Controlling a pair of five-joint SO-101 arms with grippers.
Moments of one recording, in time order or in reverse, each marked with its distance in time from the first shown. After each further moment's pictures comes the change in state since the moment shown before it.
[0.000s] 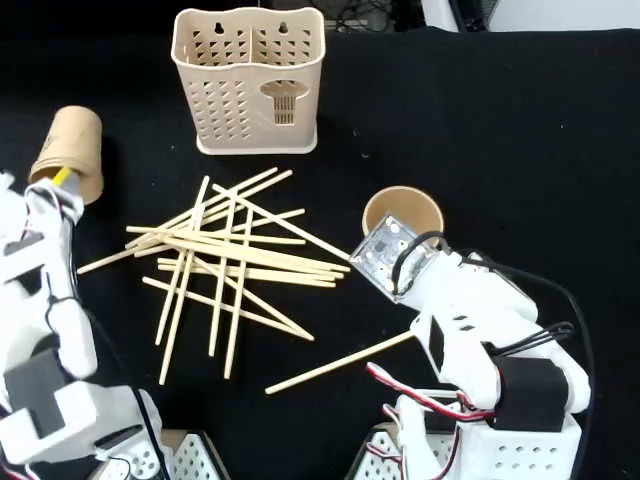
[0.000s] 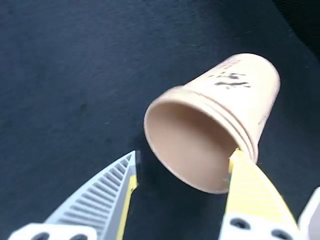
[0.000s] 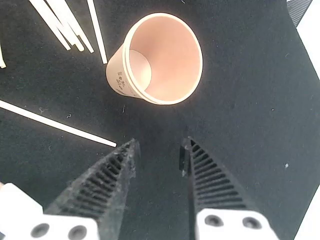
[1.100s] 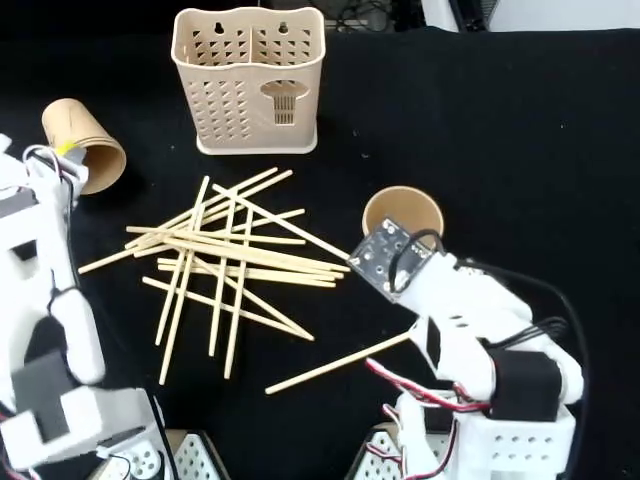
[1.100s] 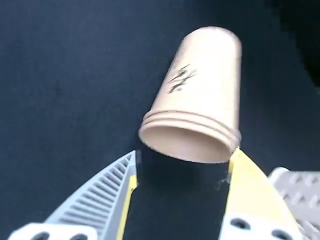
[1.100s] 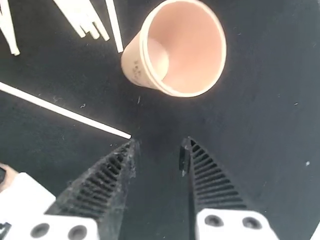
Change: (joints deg) left arm 3.6 -5.6 -14.2 23.9 1.4; right arm 0.0 0.0 3.6 1.4 0.0
